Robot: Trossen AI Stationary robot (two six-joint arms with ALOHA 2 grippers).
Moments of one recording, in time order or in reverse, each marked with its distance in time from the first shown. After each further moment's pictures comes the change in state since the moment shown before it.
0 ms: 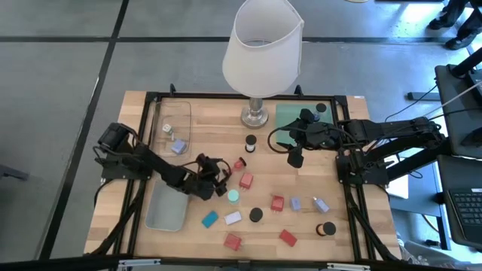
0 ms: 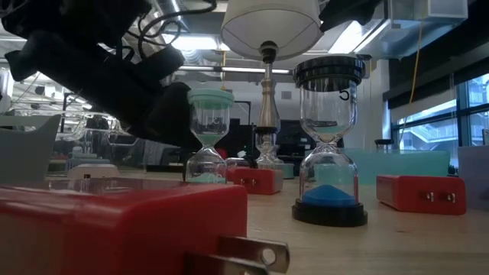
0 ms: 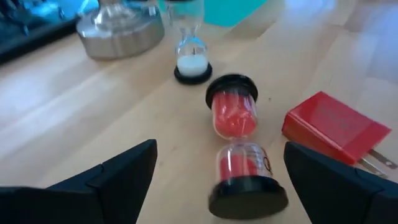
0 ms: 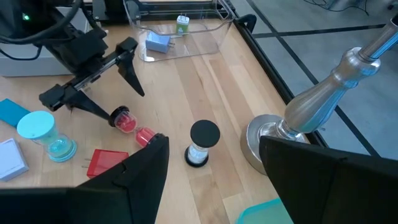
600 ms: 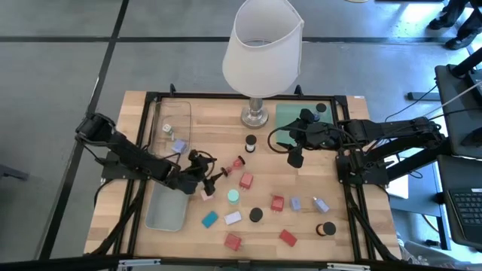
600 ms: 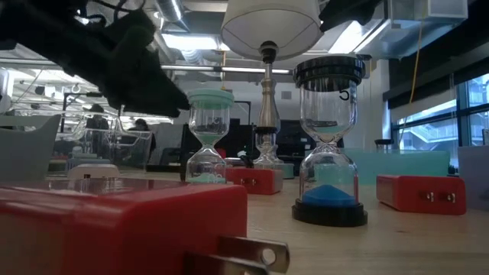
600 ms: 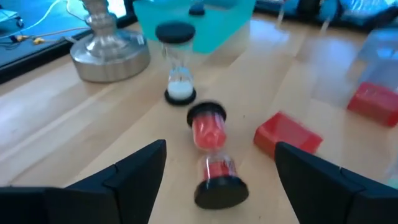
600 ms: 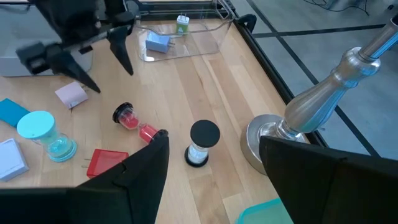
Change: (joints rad) left arm -0.034 -0.274 -0.130 0.007 0.058 0.094; right arm 0.000 0.000 0.000 0.000 0.000 0.000
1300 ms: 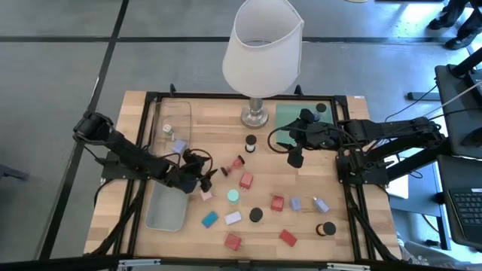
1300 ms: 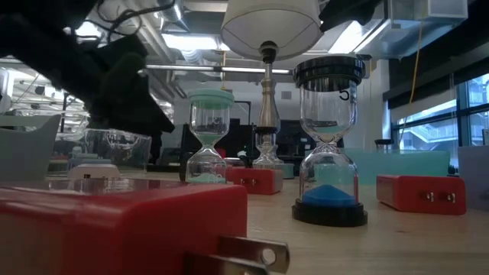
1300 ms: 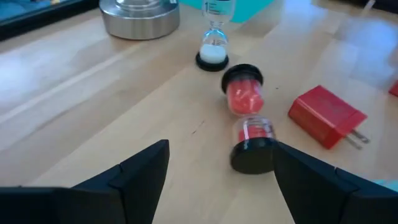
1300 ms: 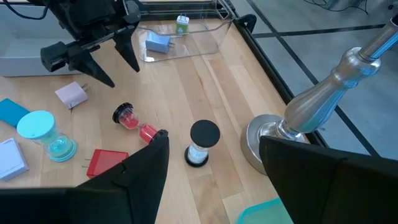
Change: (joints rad) left arm 0.007 -0.054 -0.057 -0.146 -0.001 -0.207; right arm 0.000 0.000 0.000 0.000 0.000 0.000
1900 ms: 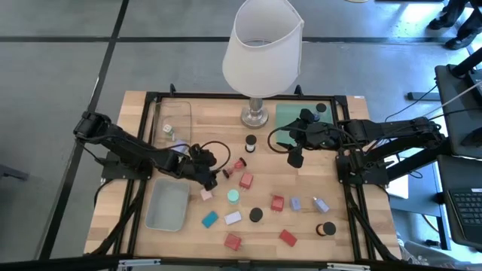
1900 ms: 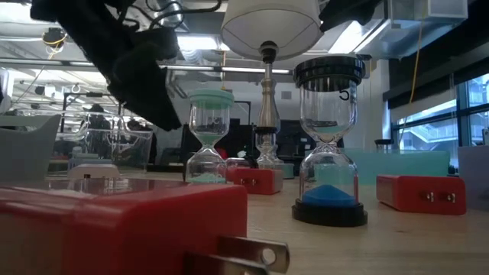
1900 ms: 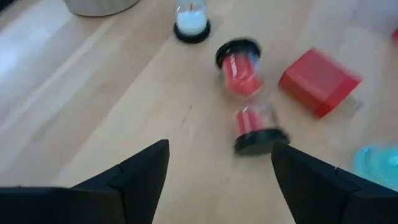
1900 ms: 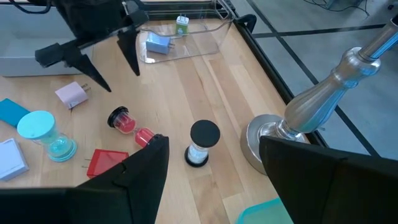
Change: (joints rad) left arm 0.136 0.000 0.259 -0.414 0.298 0.114; right arm 0.000 0.000 0.000 0.000 0.000 0.000
